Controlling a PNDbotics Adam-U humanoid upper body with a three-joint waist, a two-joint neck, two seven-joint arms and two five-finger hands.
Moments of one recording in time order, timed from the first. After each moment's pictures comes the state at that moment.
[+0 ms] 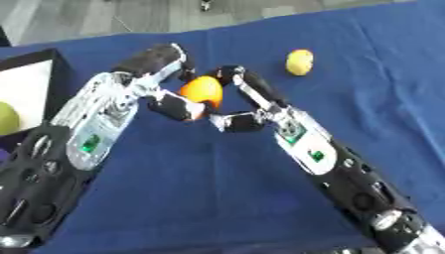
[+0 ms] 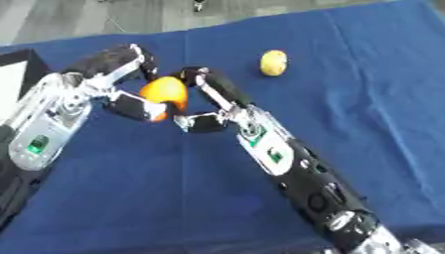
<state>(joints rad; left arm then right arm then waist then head) -0.89 0.20 -0.52 -1.43 -0.79 0.19 -0.44 -0.59 -0.25 0.38 -1.41 0.49 -0.23 0.04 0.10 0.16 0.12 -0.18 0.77</state>
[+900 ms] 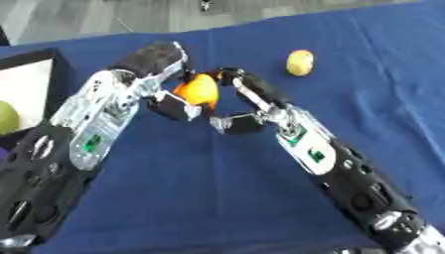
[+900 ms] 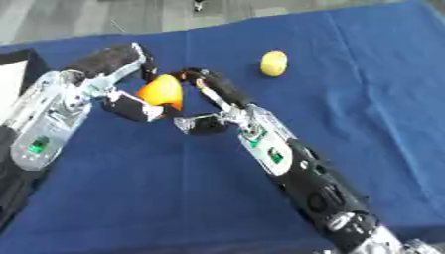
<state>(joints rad) -0.88 0.21 -0.51 -1.48 -0.86 0.19 -0.48 -0.59 -0.25 0.37 -1.40 0.57 -0.18 0.04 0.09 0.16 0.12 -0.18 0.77</state>
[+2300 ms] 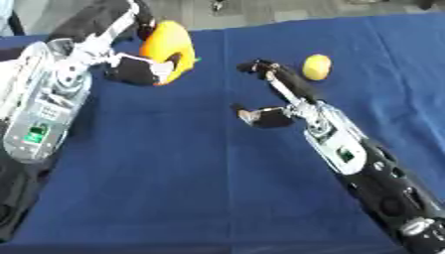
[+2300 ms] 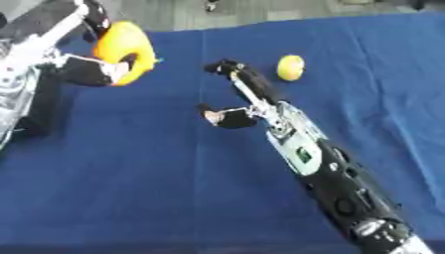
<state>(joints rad) -0.80 0.36 -0.32 -1.70 -0.73 0.40 -0.42 -0.57 -0.32 0.35 -1.43 0.57 -0.10 0.02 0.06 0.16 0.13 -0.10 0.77</state>
